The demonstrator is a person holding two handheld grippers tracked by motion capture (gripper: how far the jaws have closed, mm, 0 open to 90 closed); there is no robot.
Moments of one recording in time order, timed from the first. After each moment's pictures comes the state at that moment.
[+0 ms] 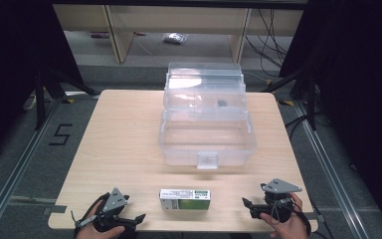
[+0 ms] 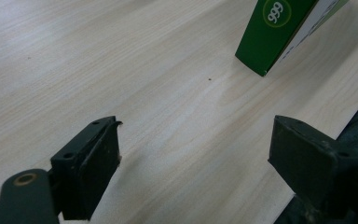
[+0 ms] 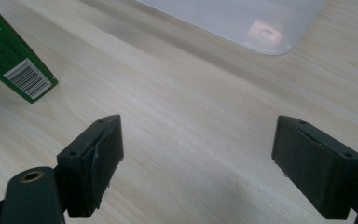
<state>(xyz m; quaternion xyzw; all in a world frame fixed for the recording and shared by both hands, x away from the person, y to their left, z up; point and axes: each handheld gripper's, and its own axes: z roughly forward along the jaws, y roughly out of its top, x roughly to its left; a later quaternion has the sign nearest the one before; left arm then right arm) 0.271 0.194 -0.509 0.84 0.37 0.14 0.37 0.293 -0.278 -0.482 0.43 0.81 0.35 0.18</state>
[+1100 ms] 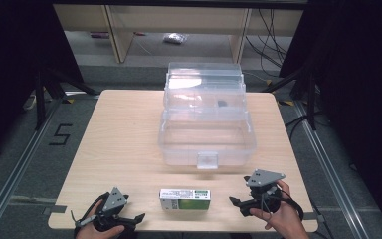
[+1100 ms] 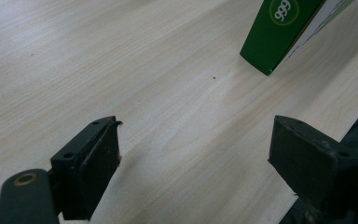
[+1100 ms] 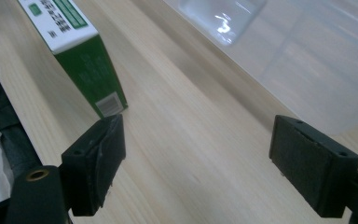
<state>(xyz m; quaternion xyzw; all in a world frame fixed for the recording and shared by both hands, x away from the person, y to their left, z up) 0.272 0.195 -0.510 0.84 0.38 0.14 0.37 0.305 -0.237 -0.438 0.31 0.88 0.33 0.15</state>
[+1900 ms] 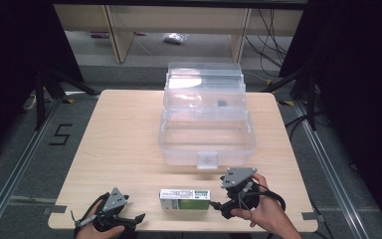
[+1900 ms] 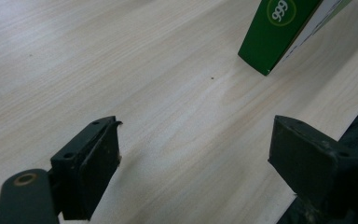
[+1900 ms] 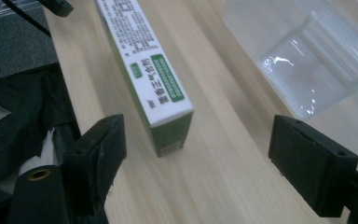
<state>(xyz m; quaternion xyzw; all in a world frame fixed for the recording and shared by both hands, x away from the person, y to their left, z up) 0.271 0.195 -0.511 0.84 0.37 0.14 0.37 0.308 -0.179 -0.415 0.20 0.92 0.32 0.12</state>
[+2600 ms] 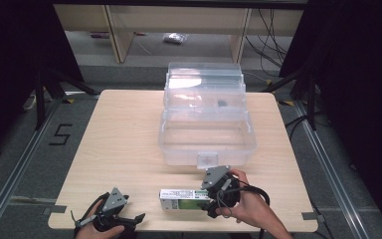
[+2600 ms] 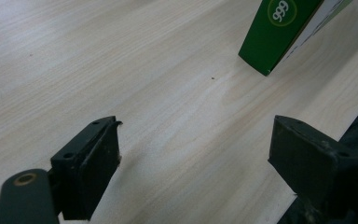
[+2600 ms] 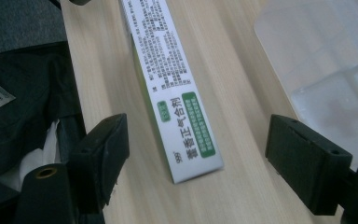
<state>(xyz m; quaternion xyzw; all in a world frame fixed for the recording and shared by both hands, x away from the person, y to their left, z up) 0.272 0.195 -0.511 0.84 0.38 0.14 0.37 0.316 -0.135 -0.413 0.14 0.95 0.27 0.11</state>
